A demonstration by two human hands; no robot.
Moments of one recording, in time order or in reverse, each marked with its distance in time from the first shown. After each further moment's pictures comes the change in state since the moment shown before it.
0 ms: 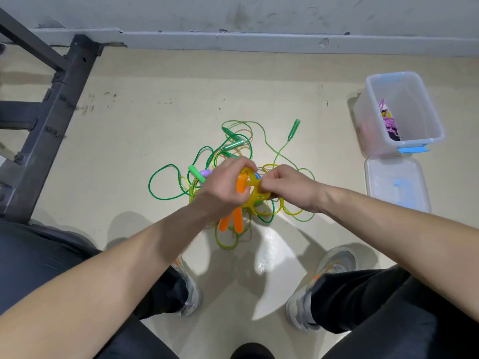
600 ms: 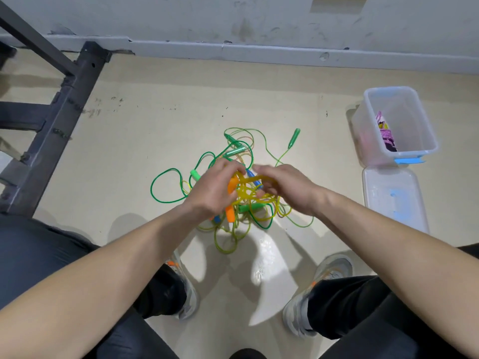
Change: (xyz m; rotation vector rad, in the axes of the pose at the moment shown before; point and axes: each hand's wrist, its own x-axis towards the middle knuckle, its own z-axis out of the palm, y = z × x) left_hand 0.000 -0.023 -0.011 0.100 -0.031 -0.076; right_hand -0.003 -0.016 0.003 0.193 0.088 0.040
